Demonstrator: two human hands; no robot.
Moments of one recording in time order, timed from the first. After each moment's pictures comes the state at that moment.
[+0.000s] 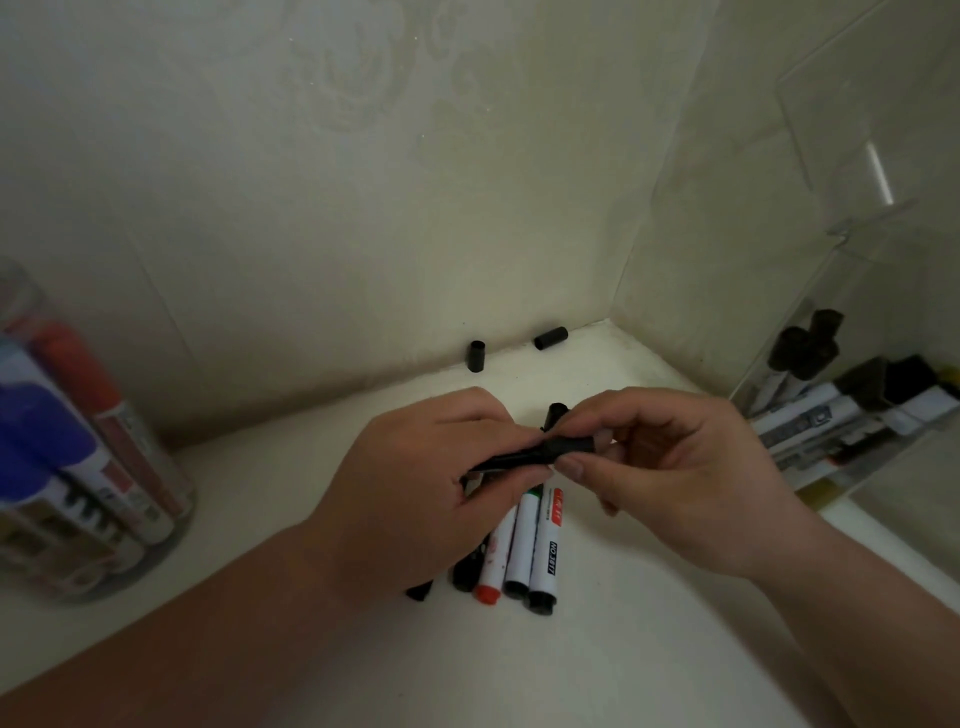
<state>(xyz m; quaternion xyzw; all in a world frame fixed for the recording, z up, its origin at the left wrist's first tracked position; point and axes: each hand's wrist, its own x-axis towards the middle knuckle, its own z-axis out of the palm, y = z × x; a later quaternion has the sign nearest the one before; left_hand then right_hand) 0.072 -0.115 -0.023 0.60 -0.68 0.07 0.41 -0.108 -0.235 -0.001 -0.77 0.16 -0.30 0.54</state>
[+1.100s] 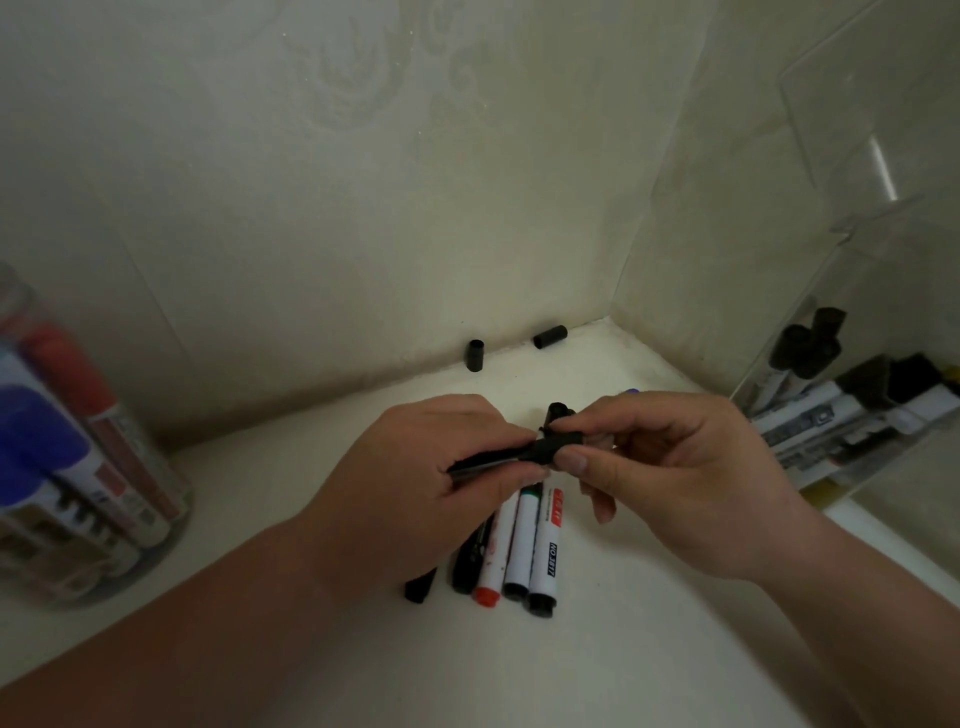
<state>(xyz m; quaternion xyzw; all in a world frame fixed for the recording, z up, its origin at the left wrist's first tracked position) 0.075 -0.116 -0.014 0.60 -0.68 -0.02 0.42 -0.106 -0.232 0.004 -0.76 0.17 -0.29 0.56</state>
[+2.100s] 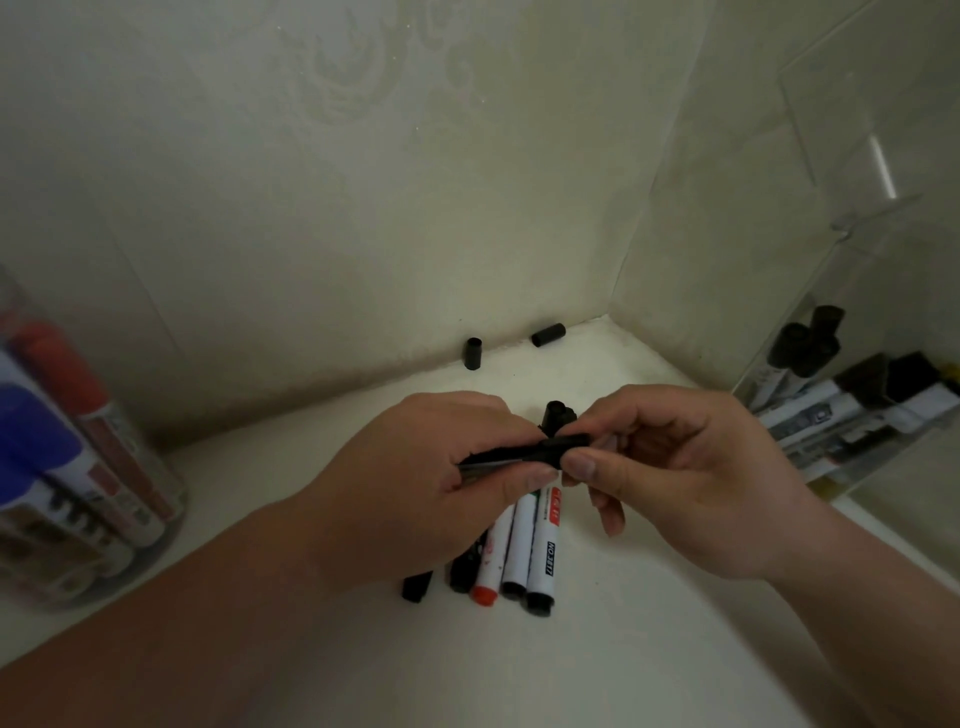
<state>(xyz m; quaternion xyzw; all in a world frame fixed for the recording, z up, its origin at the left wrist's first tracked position) 0.076 -0.118 -0.003 0.58 -0.73 -0.07 0.36 -0.112 -0.237 0.005 -0.77 0.12 -0.27 0.57</state>
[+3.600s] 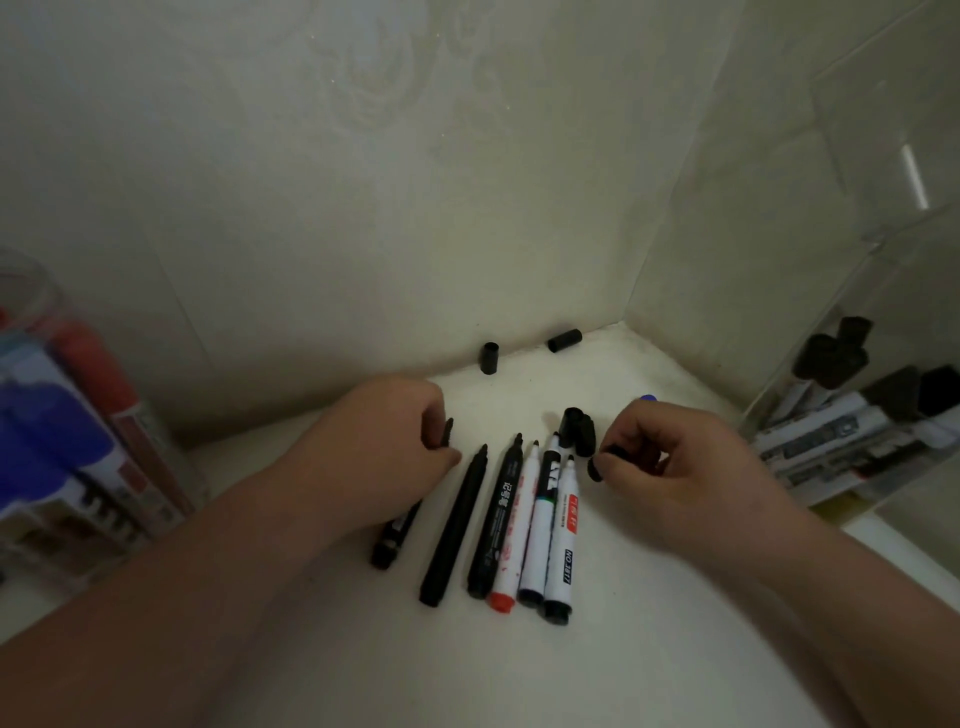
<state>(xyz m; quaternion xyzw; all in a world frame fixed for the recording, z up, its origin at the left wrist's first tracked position) 0.113 -0.123 -0.009 0.83 -0.51 -0.11 0.20 -0.107 -0.254 -0.015 -0.86 0.34 -0.21 0.32</state>
